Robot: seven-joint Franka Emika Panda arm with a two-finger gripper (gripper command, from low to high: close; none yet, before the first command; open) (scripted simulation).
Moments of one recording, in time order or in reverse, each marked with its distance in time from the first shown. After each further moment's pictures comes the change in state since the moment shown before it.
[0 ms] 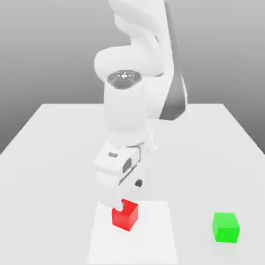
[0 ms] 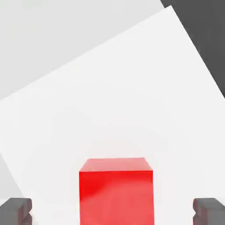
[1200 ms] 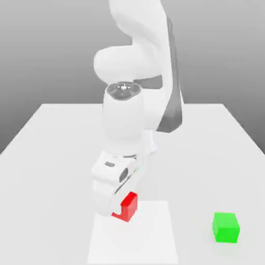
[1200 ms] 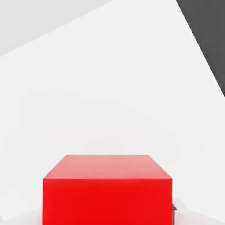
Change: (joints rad) arm -0.050 0.057 0.075 0.013 0.035 0.056 -0.032
